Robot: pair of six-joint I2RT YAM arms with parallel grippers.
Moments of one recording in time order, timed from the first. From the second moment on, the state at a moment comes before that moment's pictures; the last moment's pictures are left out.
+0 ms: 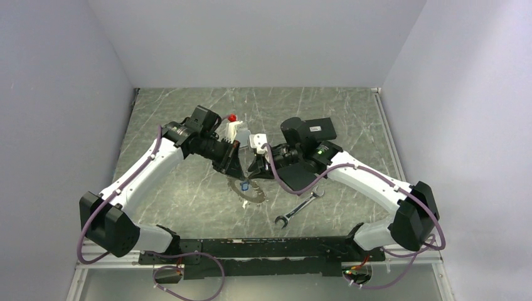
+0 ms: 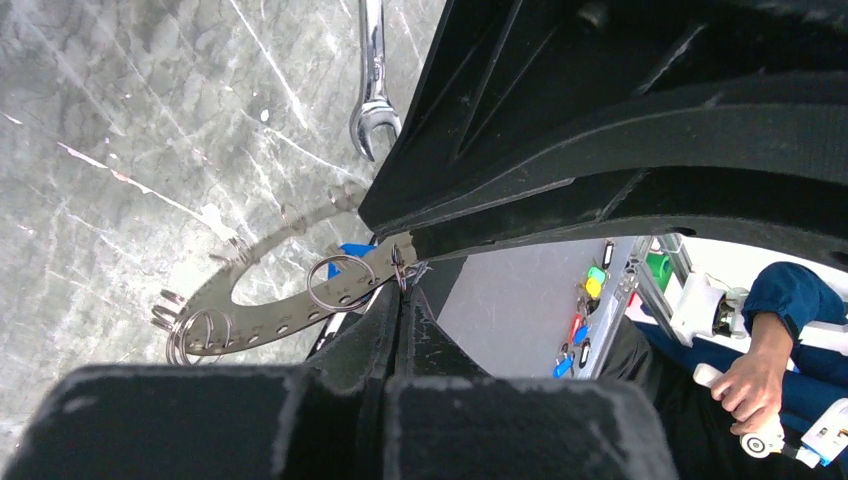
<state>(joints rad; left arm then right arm) -0.50 1.36 1.26 -0.96 0.82 -0.04 0.78 1.38 1.10 -0.30 -0.81 -0.50</state>
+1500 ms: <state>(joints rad) -0.49 1.39 1.27 -0.95 0.87 -0.05 0.79 1.41 1.12 -0.23 -0.79 -0.40</state>
